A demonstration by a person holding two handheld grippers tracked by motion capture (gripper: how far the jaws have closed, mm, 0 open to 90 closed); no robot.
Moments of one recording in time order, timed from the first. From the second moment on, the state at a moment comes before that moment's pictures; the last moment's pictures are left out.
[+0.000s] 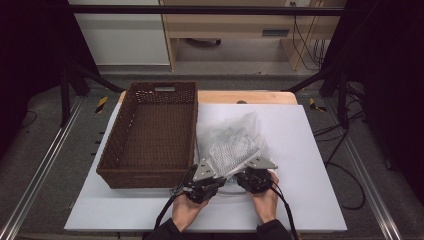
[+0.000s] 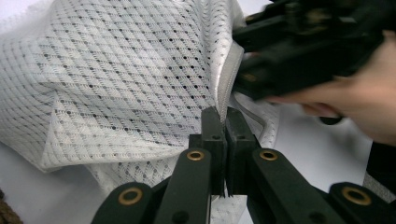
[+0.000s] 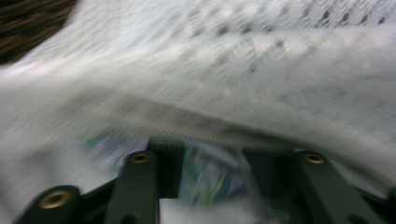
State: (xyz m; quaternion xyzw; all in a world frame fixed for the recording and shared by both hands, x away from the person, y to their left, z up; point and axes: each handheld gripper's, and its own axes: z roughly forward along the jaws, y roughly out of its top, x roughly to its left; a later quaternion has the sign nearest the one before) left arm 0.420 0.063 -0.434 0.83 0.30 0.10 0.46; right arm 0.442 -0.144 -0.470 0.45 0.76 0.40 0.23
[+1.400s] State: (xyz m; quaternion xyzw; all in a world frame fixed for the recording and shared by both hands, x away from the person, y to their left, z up) left arm 0.405 0.091 -0.444 0.84 0.32 0.11 0.43; right arm 0.419 -0.254 -0.485 0.55 0.73 0.33 0.26
